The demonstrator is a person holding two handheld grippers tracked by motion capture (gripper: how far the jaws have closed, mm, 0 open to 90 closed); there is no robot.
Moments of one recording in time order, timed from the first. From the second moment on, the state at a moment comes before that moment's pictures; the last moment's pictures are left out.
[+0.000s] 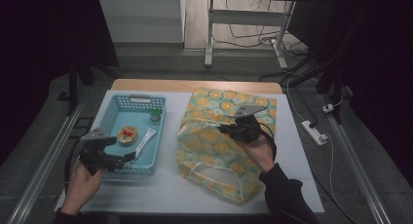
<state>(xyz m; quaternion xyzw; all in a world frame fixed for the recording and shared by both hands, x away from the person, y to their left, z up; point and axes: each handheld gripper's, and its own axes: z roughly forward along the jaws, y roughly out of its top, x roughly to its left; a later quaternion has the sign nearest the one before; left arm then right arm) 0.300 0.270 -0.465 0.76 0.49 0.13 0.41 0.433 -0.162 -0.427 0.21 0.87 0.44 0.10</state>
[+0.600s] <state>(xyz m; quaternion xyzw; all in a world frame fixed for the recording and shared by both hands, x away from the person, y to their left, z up) 0.353 0.277 -0.464 0.76 0.51 0.13 0.37 0.434 -0.162 -0.427 0.21 0.87 0.44 0.10</state>
